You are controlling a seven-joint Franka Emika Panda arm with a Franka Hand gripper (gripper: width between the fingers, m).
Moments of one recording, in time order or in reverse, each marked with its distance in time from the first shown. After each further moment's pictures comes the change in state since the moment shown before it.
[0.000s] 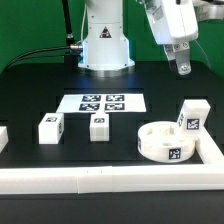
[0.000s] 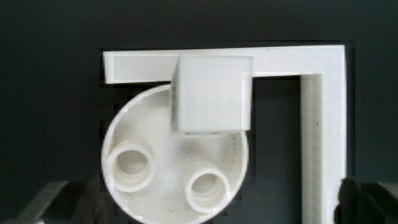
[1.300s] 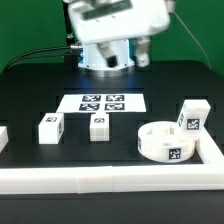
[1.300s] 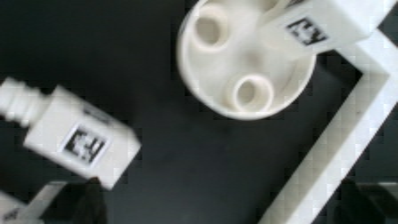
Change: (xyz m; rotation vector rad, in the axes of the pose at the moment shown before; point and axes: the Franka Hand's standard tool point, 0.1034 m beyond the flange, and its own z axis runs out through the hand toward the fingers) arm 0.095 0.016 -0.034 -0.101 -0.064 -0.673
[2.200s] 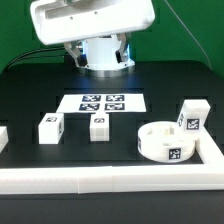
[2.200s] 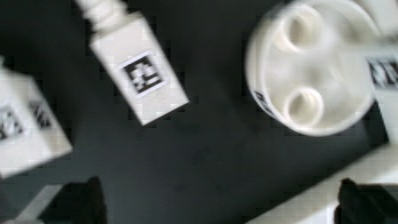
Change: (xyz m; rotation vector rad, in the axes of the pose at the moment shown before) arm 0.021 0.018 -0.008 -0.147 -0.066 -0.560
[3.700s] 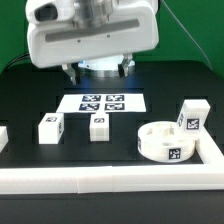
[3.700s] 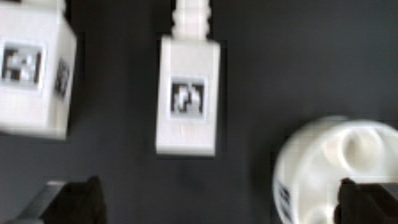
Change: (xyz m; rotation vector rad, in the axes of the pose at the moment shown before) arm 0.002 0.015 0.047 -0.135 -0.358 -0.344
